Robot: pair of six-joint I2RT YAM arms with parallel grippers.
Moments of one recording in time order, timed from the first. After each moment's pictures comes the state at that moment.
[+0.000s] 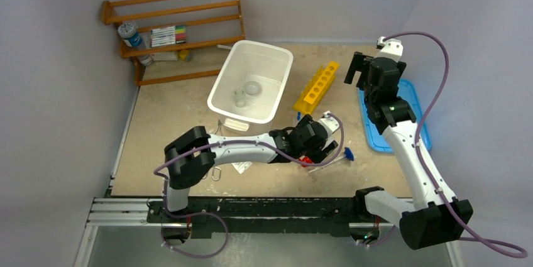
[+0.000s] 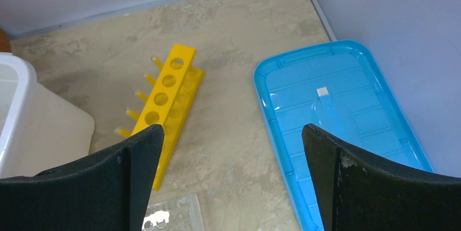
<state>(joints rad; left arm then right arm) -1.21 1.90 1.35 -0.14 -0.32 -0.17 0.19 1.10 1.12 -0.36 0.45 0.19</state>
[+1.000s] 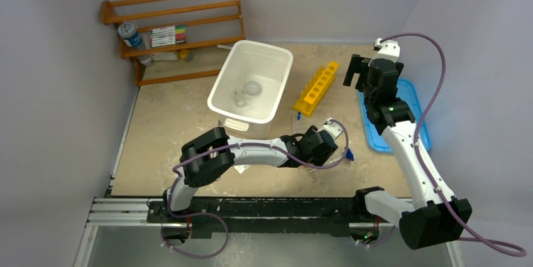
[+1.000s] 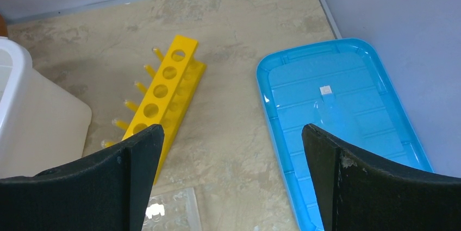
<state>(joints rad) -1.24 2.05 1.41 -0.14 -0.34 -0.31 0.18 1.10 1.09 -0.35 0.42 0.17</state>
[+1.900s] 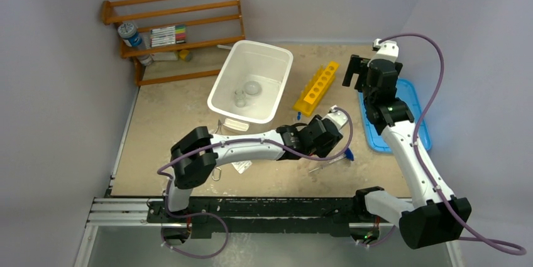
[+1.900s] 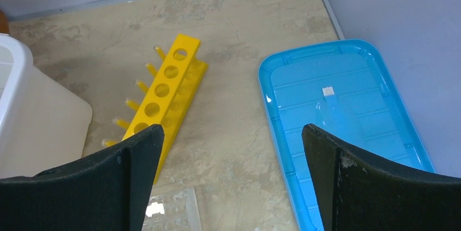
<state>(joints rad) -1.24 1.96 1.50 -0.27 -0.34 -0.29 0.18 1.10 1.08 -0.33 0.40 0.16</state>
